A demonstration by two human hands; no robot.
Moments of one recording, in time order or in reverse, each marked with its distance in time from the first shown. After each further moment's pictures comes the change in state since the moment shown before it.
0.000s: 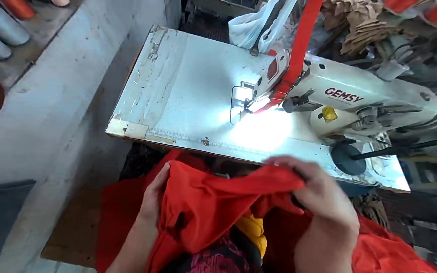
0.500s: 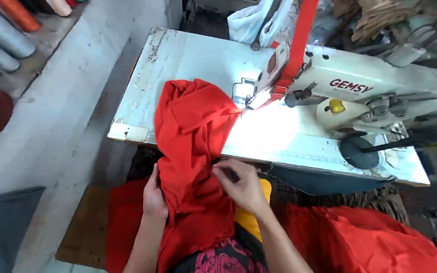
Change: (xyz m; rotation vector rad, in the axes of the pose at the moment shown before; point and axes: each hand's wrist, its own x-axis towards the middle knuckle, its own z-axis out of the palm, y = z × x) left_hand 0.024 -0.025 -0.018 0.008 0.348 0.120; right_hand 0.018 0.023 0.131 0.127 0.134 0.018
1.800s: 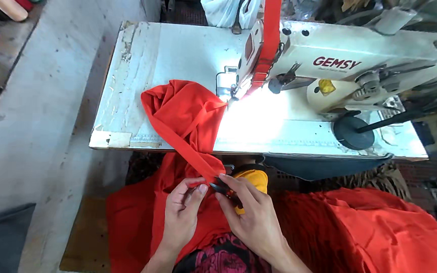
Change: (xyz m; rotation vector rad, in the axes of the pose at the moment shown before) left_hand -0.051 -0.031 0.049 0.409 -0.474 0.296; right_hand -0.049 -0.054 -0.022 -0.330 0.196 -0.023
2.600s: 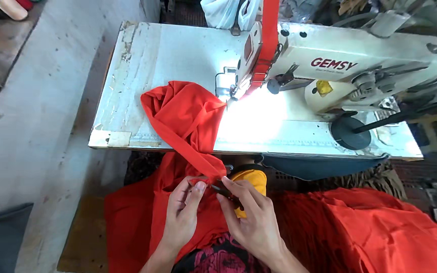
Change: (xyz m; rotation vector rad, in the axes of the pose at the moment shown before) left_hand -0.001 -0.005 -0.006 -0.026 -0.083 -0.033; right_hand -0.009 0.000 0.004 -0.029 0.094 -0.053
